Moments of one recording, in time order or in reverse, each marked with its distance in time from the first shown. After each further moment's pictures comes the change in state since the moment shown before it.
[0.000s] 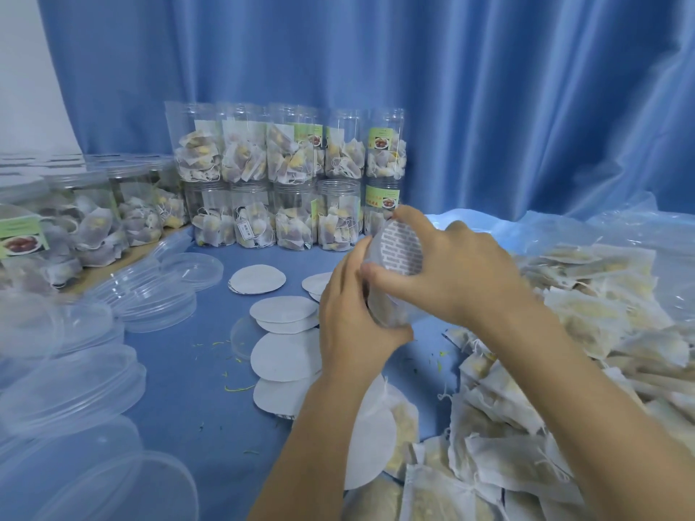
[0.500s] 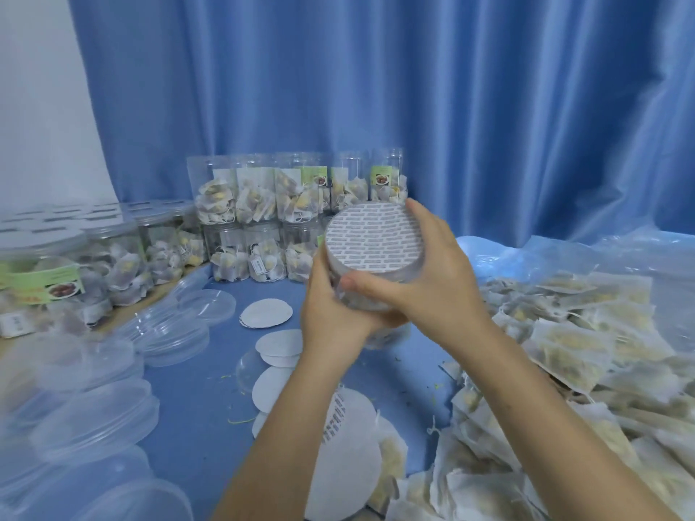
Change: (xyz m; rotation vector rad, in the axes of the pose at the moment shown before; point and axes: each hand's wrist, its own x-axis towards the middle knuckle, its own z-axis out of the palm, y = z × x) left_hand 0.033 0.055 -0.026 -0.214 0.062 -0.247; right_hand 0.011 0.007 -0.007 0.870 0.181 -0.078
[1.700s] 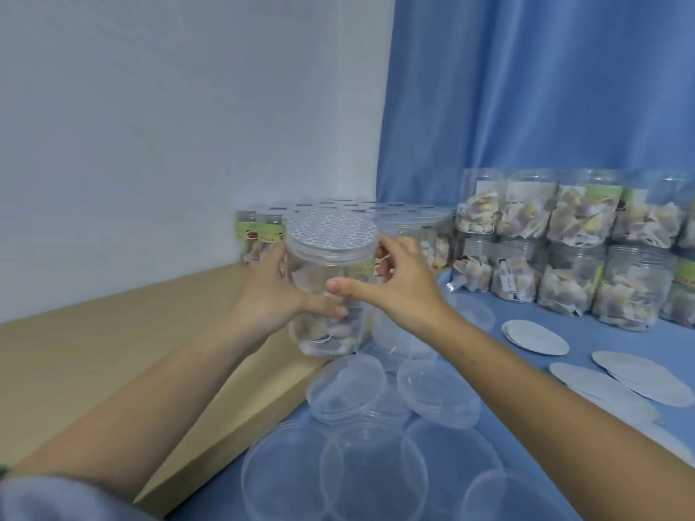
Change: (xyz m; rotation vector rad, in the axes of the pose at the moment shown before) left_hand -0.030 0.016 -0.412 0.351 0.296 -0.074; right_hand -0.020 -0.206 0.303 0.435 -0.519 -0.200
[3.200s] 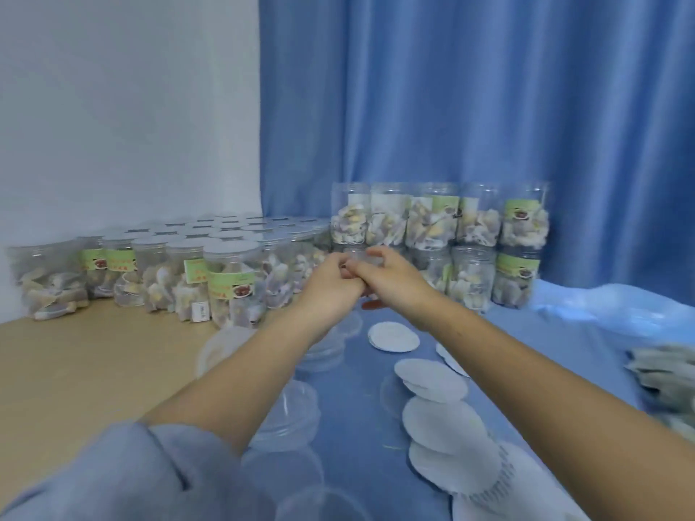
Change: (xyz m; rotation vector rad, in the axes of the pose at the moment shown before) left_hand 0.030 0.079 0.242 -0.081 -0.258 -0.063; right_hand -0.012 0.057 -0.178 0.051 0.102 0.481
